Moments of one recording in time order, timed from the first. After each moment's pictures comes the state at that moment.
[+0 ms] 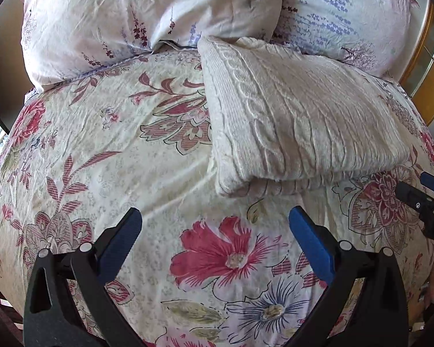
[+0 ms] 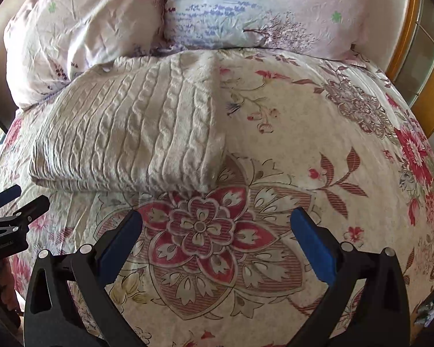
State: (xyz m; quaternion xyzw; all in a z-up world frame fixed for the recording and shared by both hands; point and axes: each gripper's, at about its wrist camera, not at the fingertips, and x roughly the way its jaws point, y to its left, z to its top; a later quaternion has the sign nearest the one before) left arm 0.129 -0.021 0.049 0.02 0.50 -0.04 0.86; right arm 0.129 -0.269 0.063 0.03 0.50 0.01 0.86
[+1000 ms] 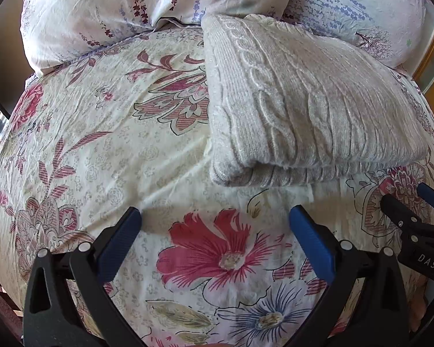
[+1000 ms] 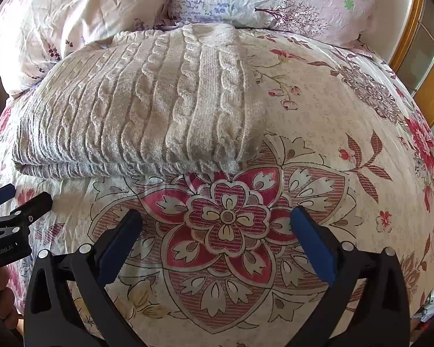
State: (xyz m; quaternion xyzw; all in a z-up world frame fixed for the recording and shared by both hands) left arm 0.137 -0.027 0.033 0.02 0.54 -0.02 0.84; right arm 0.130 -0.246 0.039 0.02 0.51 -0.01 0.86
